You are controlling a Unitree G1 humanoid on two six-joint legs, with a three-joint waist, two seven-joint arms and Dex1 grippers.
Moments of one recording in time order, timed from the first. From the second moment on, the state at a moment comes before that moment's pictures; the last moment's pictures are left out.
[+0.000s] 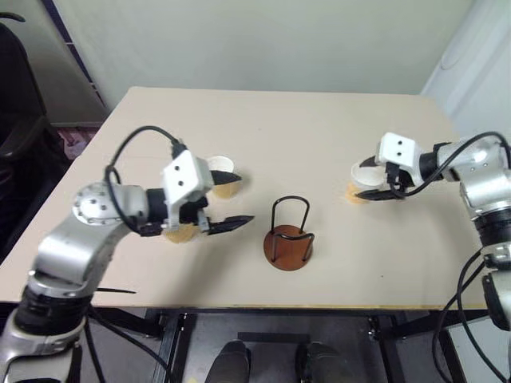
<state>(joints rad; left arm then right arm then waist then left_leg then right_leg) -0.46 0.85 0.01 -0.43 -0.49 0.57 -0.95 -0.94 -0.84 0.27 0.54 -0.03 0.08 1.29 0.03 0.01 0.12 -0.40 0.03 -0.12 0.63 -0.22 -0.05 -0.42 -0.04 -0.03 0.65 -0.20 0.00</state>
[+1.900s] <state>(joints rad) -0.11 1.15 0.47 -0.41 -0.59 0.57 -1.22 -0.83 -0.76 0.22 -0.19 0.43 0.57 1.39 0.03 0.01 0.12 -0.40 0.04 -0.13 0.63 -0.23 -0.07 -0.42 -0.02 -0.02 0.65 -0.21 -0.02</state>
